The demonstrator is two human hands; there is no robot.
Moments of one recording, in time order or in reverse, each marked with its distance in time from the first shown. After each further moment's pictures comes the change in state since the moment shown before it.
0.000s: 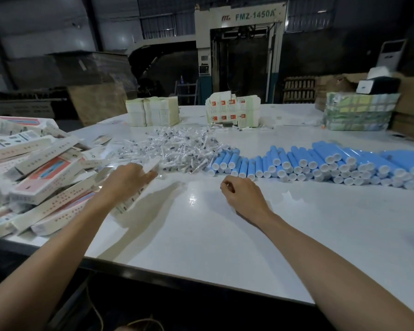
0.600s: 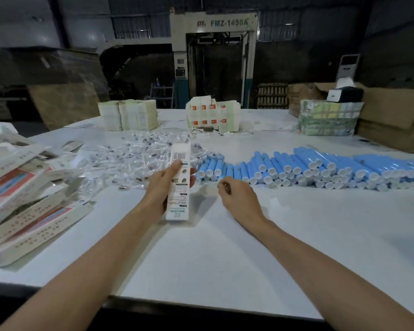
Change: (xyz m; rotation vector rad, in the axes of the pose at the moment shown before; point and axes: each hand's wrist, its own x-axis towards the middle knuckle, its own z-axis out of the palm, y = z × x) left_hand 0.023 0.086 0.075 -1.582 -0.330 -0.082; right_hand 0.008 0.003 -0.007 0.022 0.122 0.129
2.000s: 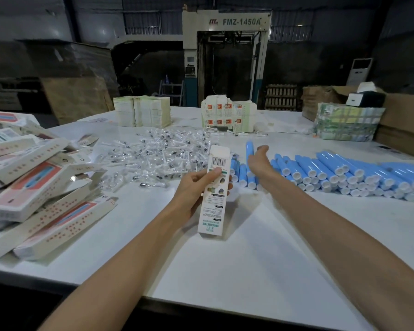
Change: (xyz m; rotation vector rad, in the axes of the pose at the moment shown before) left_hand -0.002 -0.012 -0.003 -0.071 -0.276 0.034; right_hand 0.124 -0.003 0.010 0.257 -0.063 0.491
